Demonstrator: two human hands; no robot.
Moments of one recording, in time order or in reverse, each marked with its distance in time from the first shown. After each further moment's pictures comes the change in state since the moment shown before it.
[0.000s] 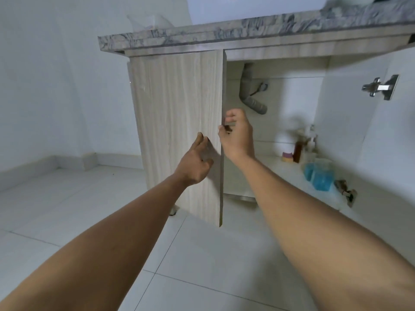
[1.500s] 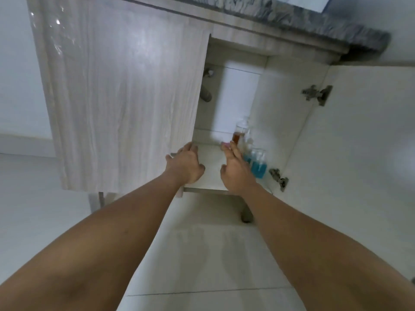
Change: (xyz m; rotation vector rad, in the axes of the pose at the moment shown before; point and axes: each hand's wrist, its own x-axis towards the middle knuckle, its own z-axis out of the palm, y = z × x) left_hand 0.053 0.004 0.086 0.162 -0.286 0.068; right_hand -0.046 0.094 -0.066 -0.916 -0.306 0.189
